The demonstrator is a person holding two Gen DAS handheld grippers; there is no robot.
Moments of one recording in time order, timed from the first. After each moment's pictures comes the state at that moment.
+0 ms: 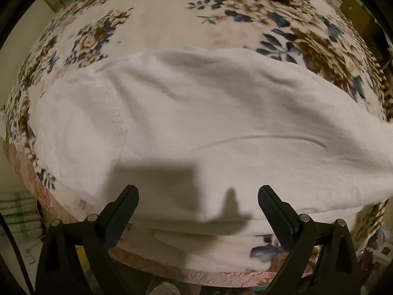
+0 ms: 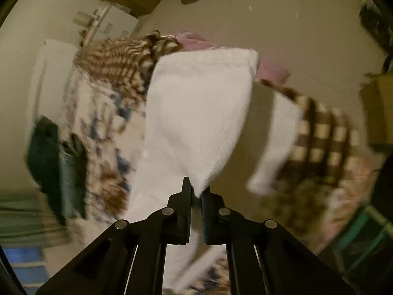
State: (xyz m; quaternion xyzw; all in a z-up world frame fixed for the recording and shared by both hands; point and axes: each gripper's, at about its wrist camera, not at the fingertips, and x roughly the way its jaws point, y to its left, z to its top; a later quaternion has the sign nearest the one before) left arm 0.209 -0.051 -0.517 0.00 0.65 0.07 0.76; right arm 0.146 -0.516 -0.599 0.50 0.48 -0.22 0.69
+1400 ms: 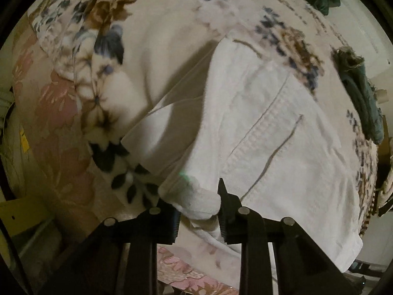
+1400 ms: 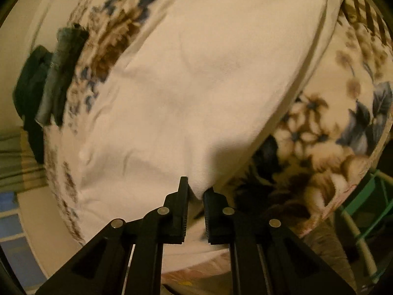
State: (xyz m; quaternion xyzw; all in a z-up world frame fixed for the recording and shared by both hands) left arm 0.163 0.291 -0.548 -0.29 0.59 0.17 0.73; right arm 0.116 -0.266 -0.639 0.45 0.58 -0.14 0.66
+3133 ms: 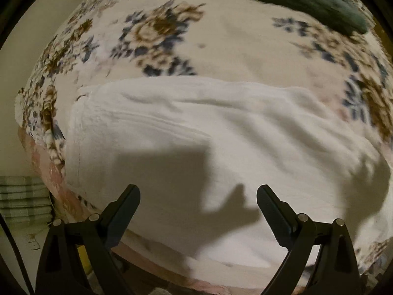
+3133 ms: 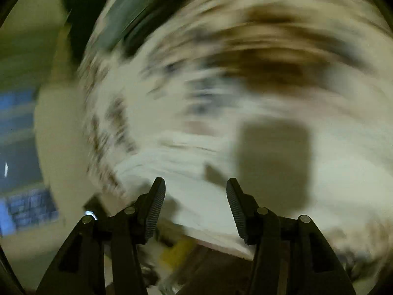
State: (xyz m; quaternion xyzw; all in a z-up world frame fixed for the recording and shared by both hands) left arm 0.235 0.073 -0.522 -0.02 0.65 0.13 0.75; right arm 0.347 -0.237 -0.582 0.32 0.70 0.20 0.60
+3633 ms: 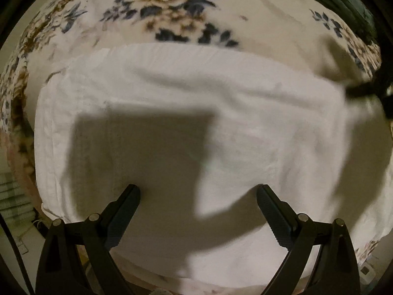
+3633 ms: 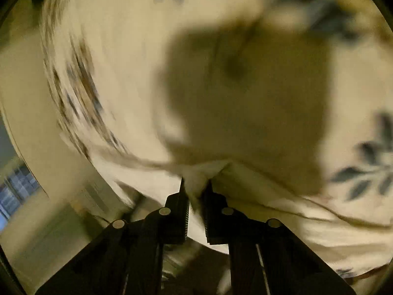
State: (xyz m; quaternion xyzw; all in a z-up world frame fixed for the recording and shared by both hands) left arm 0.237 0.133 -0.565 -0.07 0.68 0.08 0.72; right arm 0.439 -0.097 -0.673 0.24 0.82 0.18 0.48
